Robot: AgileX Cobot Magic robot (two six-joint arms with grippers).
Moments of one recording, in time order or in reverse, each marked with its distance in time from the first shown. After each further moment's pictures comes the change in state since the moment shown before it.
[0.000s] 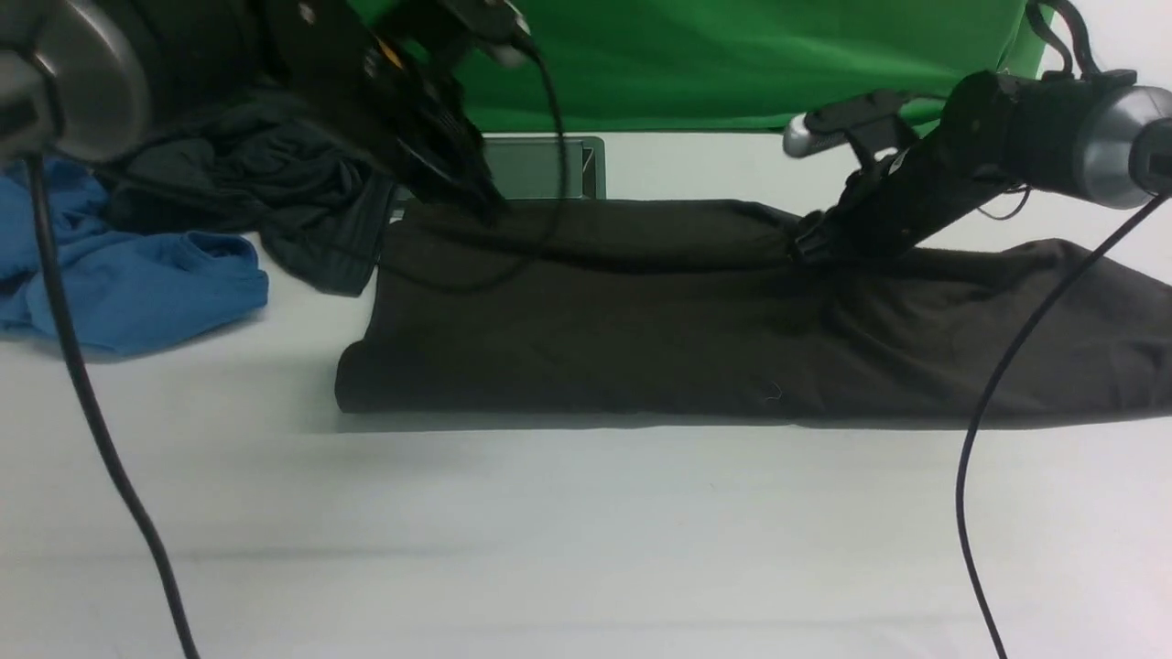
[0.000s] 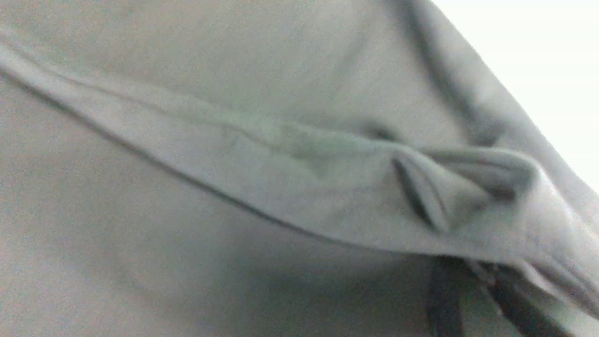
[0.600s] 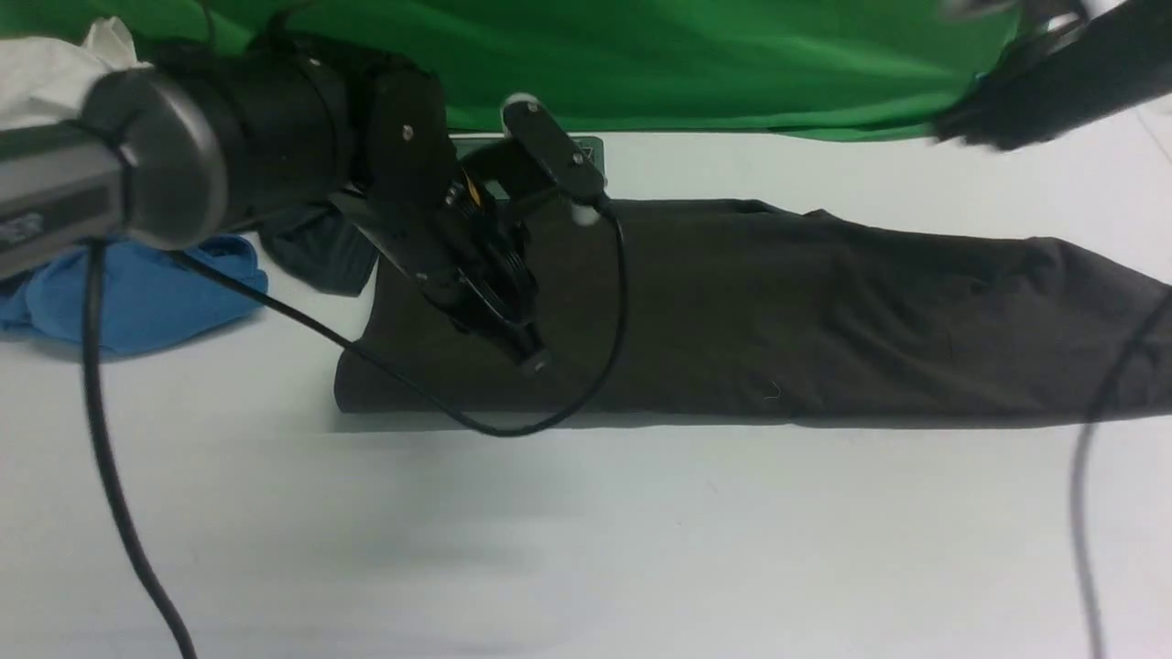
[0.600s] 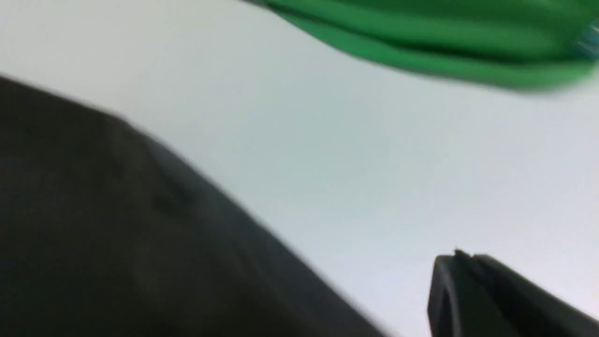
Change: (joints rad) right arm -0.220 -0.276 0.013 -0.048 0.196 0.005; left arm -0.110 -0.048 0.115 0.073 0.122 -0.044
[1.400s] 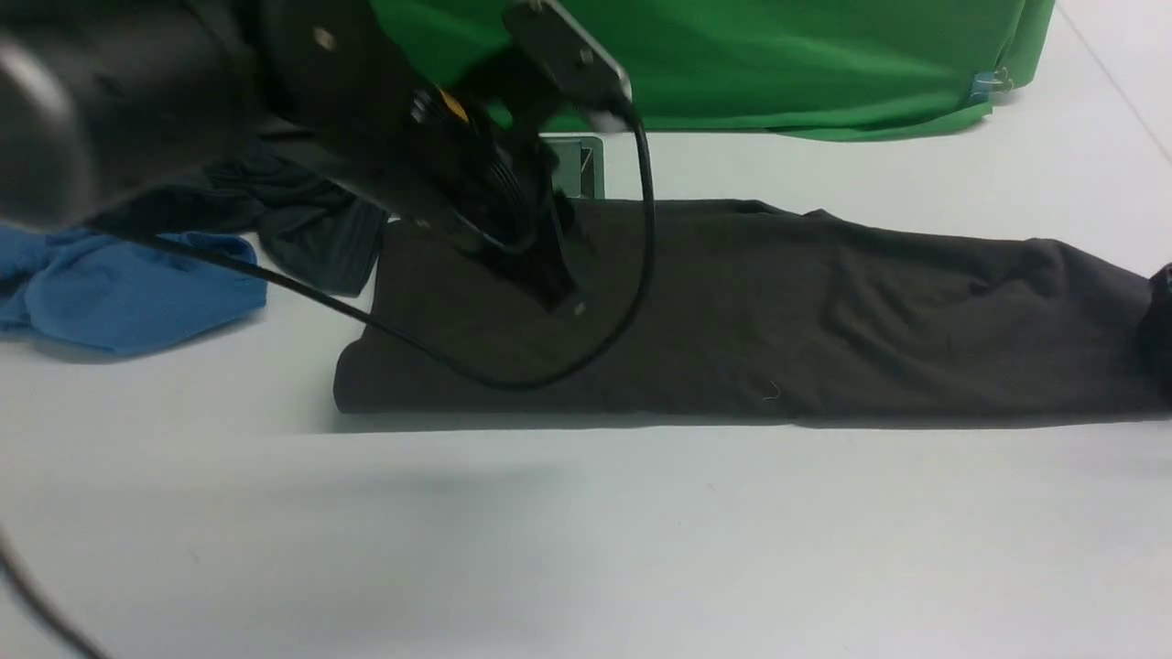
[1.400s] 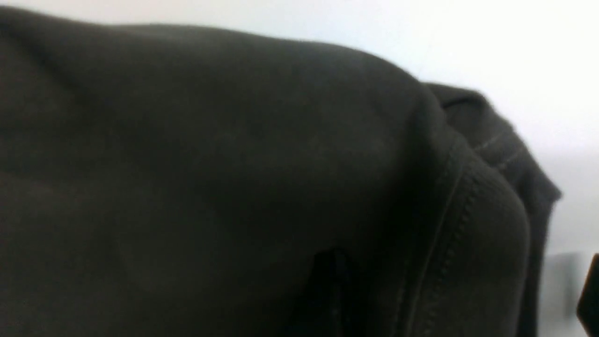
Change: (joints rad) right arm -0.325 0.118 0.235 -0.006 0.014 0.092; left arm 0.000 -0.184 0.000 -0.304 -0.030 0.209
